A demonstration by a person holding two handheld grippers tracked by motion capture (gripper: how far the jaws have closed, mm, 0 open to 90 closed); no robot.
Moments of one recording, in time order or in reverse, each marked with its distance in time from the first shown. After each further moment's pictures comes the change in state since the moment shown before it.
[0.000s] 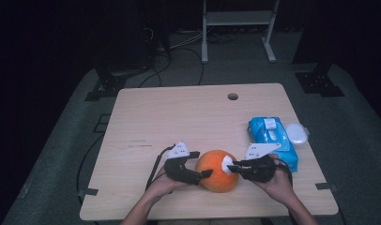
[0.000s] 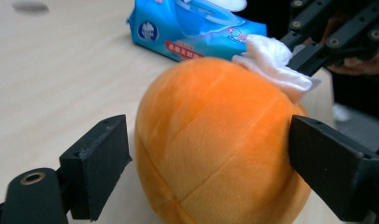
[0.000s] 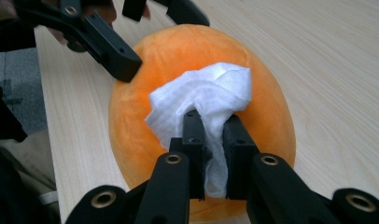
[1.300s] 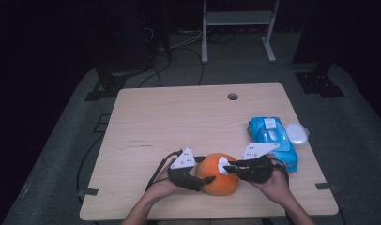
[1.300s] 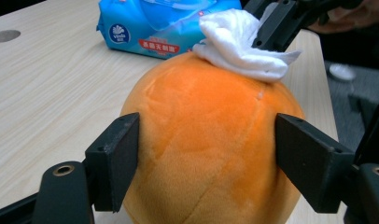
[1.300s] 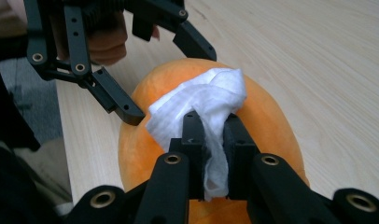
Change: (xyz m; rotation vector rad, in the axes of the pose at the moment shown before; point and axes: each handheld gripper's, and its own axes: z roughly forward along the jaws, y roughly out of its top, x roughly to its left) left arm -0.015 0.001 0.001 0.058 0.002 0.222; right arm 0.009 0.010 0.002 -0.023 0.023 -0.011
